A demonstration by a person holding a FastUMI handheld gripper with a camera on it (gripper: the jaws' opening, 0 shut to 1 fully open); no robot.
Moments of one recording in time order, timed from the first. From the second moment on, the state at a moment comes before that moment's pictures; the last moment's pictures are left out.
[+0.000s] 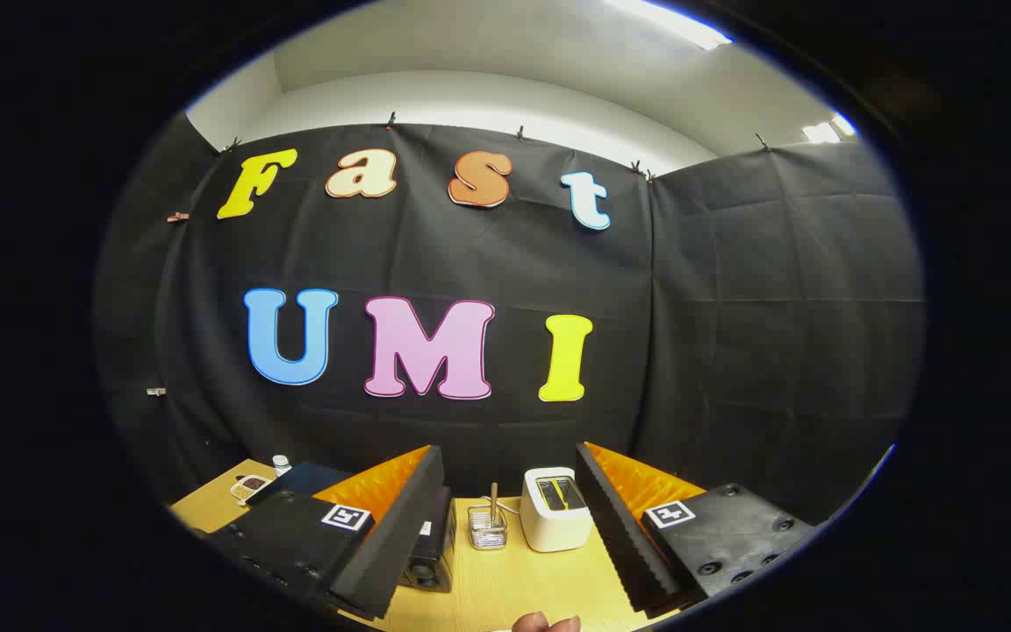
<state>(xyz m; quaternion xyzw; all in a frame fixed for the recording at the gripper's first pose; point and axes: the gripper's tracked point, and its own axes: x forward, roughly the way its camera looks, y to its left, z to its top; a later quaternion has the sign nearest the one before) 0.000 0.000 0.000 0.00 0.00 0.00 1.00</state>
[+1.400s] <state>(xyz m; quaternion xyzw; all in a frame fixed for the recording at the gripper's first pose) -0.003 0.117 -0.041 0.00 0.03 0.07 1.00</state>
